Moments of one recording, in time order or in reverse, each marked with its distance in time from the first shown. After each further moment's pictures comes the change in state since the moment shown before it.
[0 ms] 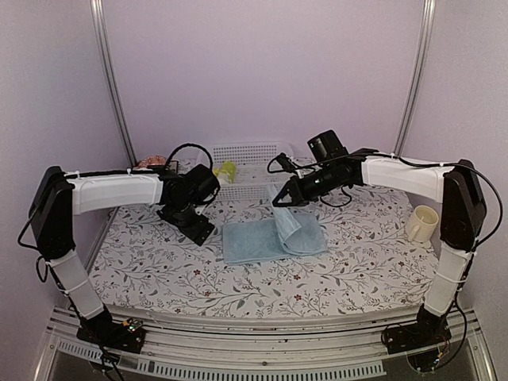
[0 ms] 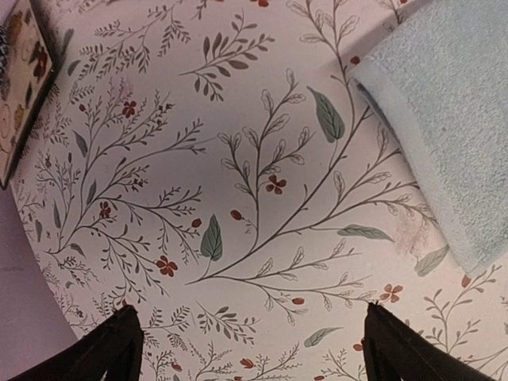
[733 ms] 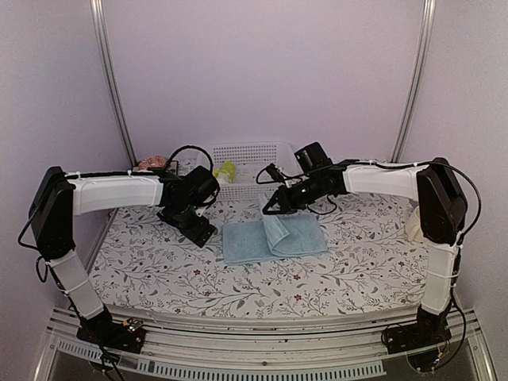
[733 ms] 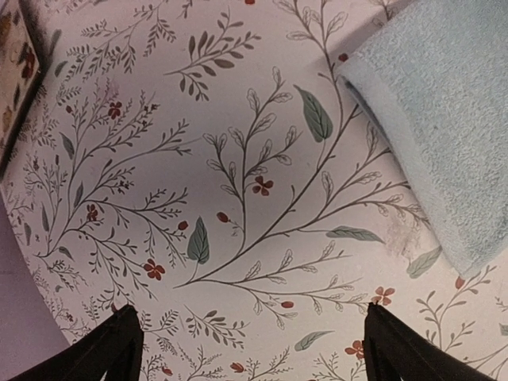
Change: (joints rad) left arm 0.000 -0.003 -0.023 0.029 0.027 -0.003; right arm 0.026 0.146 0.031 0.116 0.000 0.034
